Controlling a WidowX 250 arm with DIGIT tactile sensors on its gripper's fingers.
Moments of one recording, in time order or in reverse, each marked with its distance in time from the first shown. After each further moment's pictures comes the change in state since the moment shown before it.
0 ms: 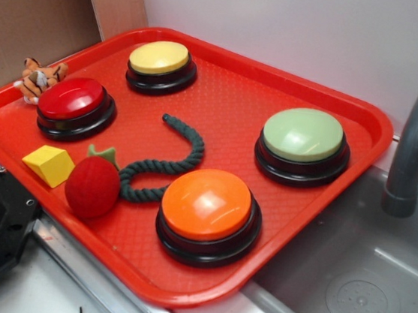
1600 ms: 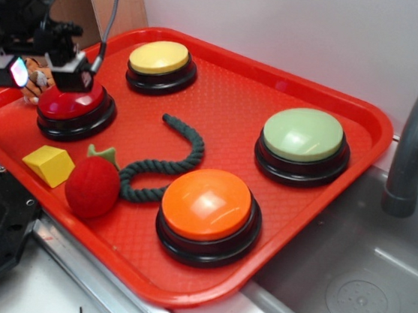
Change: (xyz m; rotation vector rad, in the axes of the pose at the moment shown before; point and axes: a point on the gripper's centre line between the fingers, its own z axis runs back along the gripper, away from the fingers) arm 0.018 0.101 -0.180 0.127 -0.021 0.612
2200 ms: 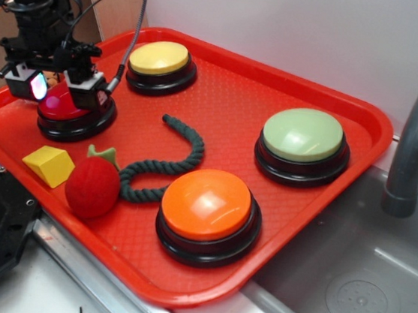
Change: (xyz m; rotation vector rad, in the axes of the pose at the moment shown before) arm 0.015 -0.010 -0.015 0.003 0.044 -0.082
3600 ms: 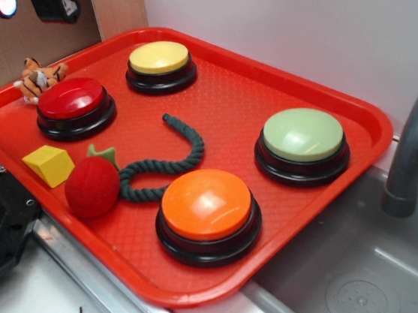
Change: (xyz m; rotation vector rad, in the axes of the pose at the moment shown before) arm -0.005 -0.001 0.095 -0.050 -0.076 -0.083
